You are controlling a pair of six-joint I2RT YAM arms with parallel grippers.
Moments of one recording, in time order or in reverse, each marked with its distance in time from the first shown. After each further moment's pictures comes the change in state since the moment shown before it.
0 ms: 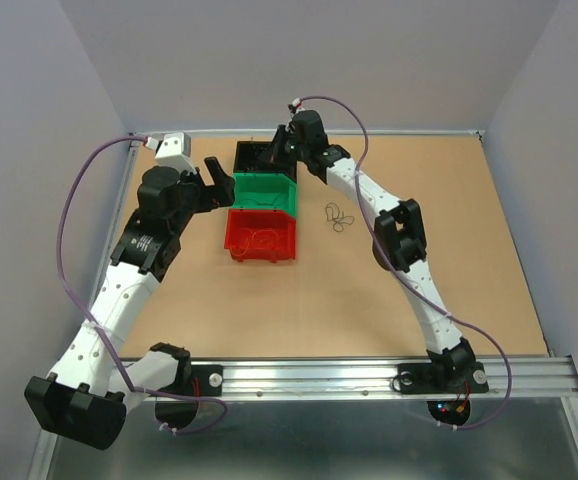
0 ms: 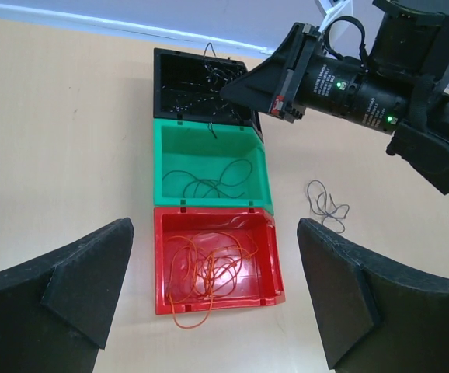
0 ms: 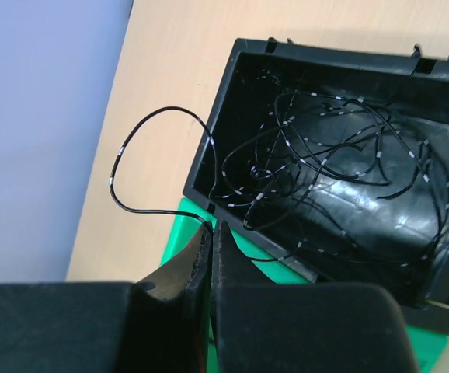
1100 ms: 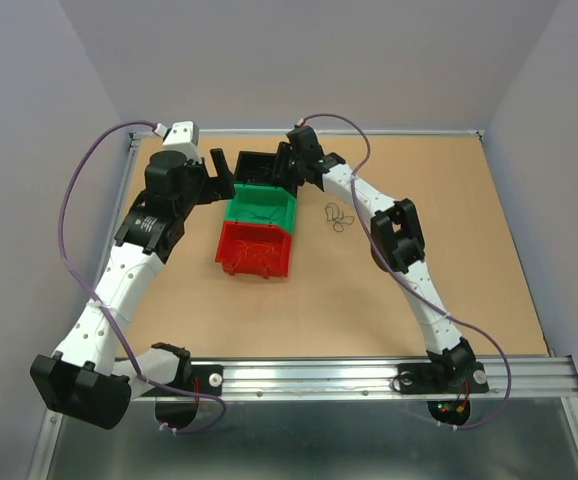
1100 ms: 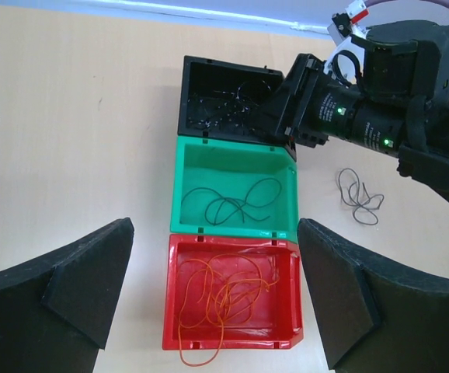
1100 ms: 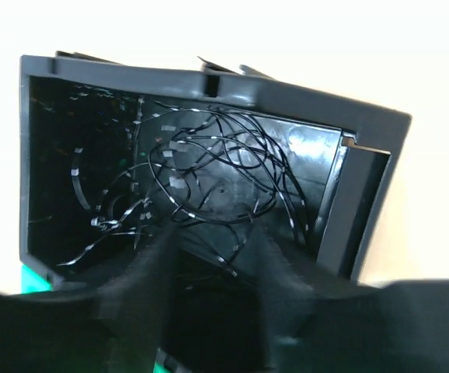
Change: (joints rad) left arm 0.000 0.106 0.114 -0.104 -0.034 0.065; right arm 0.023 0.023 -0.082 -0.157 0.276 0.039
